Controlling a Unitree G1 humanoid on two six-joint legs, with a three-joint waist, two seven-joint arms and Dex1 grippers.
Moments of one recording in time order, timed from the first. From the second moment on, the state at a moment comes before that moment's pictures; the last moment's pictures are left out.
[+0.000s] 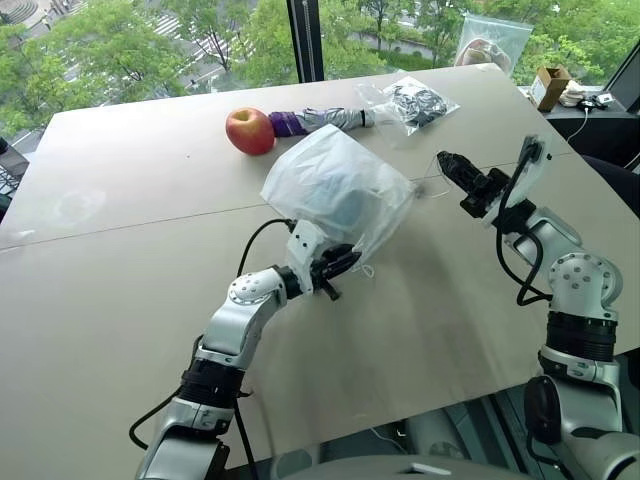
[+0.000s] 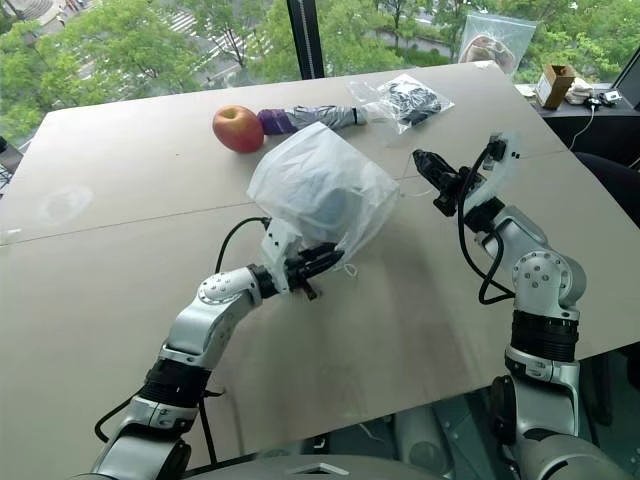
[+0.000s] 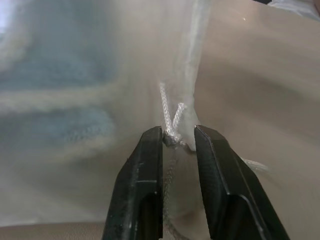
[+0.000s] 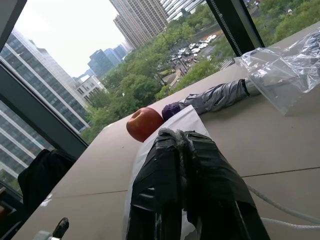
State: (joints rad) left arm -0.31 0.34 -0.15 0.02 -0.28 0.31 -0.72; right arm -0.56 -0.28 -0.30 -0.08 0.91 0.78 0.36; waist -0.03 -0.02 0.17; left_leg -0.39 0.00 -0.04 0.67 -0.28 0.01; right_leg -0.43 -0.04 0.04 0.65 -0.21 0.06
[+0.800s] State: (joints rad) left arm -0.29 0.32 -0.08 0.04 -0.13 0.04 -0.57; right arm -0.56 -0.29 -0.30 -0.05 0.88 0.75 0.36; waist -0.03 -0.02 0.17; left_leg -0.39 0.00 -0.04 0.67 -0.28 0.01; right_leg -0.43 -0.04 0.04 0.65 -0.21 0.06
